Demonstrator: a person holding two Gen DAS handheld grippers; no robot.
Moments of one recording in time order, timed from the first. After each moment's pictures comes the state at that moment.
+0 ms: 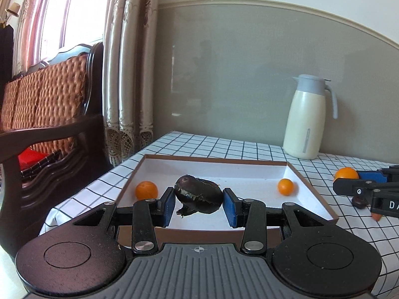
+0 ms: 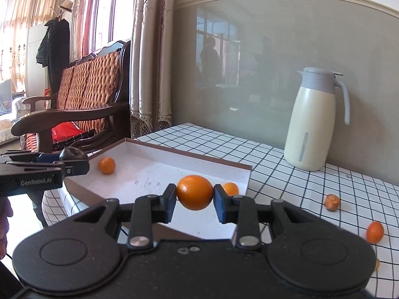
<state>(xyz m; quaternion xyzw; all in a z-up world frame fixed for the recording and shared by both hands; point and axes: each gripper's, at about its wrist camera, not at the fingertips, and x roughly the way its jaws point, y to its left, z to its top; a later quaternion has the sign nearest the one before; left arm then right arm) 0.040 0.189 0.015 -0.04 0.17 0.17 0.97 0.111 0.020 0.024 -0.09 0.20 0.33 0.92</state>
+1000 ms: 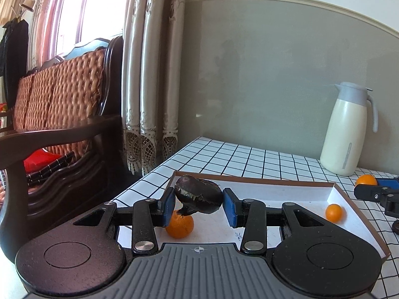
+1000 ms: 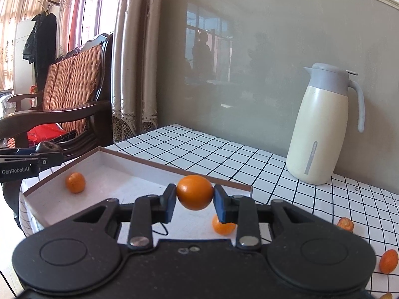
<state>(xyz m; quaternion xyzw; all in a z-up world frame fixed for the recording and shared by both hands) 0.102 0.253 0.011 -0.06 0.18 0.21 0.96 0.183 0.063 0.016 -0.10 0.21 0.30 0.92</state>
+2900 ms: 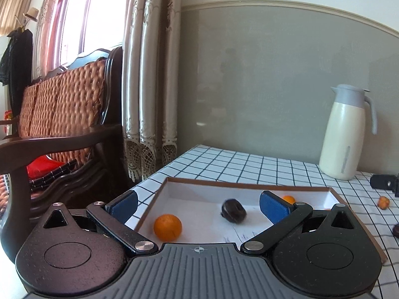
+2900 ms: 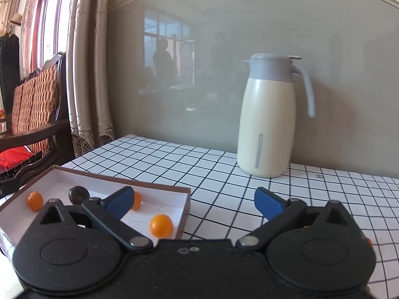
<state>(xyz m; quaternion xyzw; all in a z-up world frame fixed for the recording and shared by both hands) 0.096 0.222 0.011 -0.04 0.15 0.23 0.96 0.206 -0.001 0.020 -0.05 0.21 0.23 0.95</state>
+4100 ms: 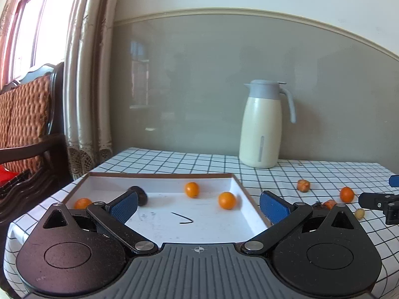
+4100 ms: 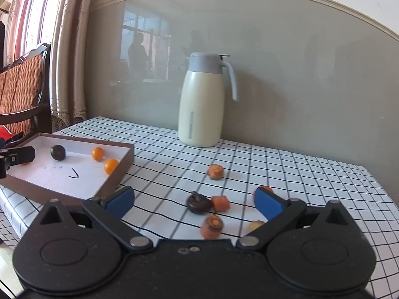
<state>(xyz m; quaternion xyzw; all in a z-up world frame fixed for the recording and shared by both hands) 0.064 0.095 0.017 -0.02 0.14 0.11 0.98 0.115 -0.118 0.022 -0.09 0.21 0.15 0.96</state>
